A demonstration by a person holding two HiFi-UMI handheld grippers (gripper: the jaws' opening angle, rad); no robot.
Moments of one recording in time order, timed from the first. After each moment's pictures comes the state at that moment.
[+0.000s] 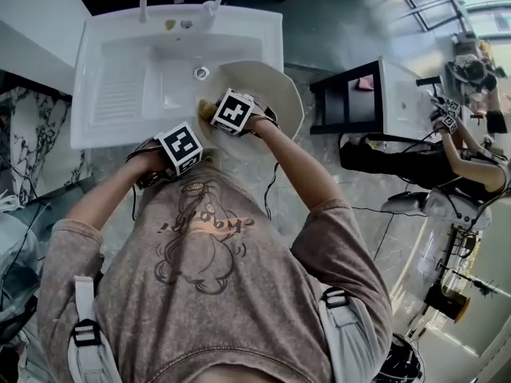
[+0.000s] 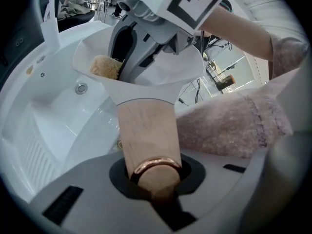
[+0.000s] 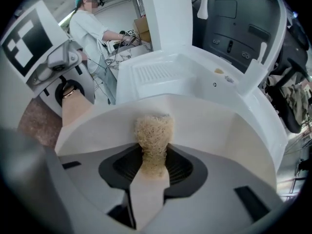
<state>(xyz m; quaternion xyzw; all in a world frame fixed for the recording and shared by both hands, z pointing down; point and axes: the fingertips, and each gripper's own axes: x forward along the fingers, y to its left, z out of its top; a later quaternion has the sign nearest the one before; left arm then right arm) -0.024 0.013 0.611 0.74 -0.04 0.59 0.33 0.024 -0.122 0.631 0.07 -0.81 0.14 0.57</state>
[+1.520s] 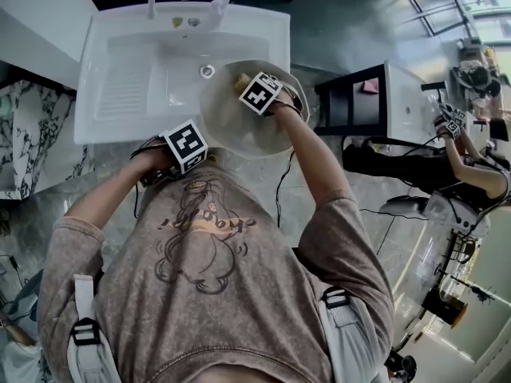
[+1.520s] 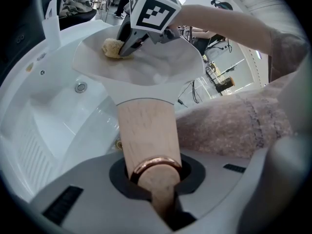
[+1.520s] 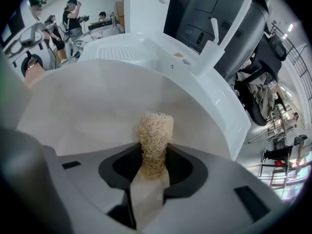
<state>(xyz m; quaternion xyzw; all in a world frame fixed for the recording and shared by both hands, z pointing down) -0.023 0.015 0.610 0.74 -0.04 0.58 0.34 0.119 -0.209 0.651 0.21 -0.74 0.07 0.64</state>
